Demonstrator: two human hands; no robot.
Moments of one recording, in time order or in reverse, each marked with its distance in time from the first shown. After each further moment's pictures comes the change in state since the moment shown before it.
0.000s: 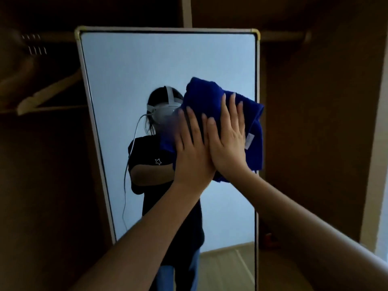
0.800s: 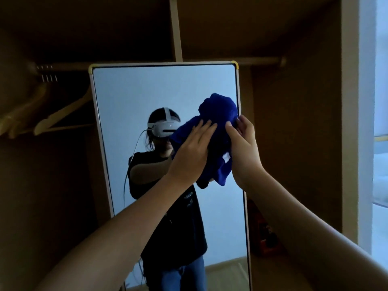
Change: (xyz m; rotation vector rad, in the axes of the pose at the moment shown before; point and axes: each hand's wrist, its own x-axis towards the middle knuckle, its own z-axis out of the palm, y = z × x) left_hand 0.034 -0.012 -0.031 -0.603 0.071 0.340; right_hand -0.003 -0.023 -0.070 0.853 0.079 0.472
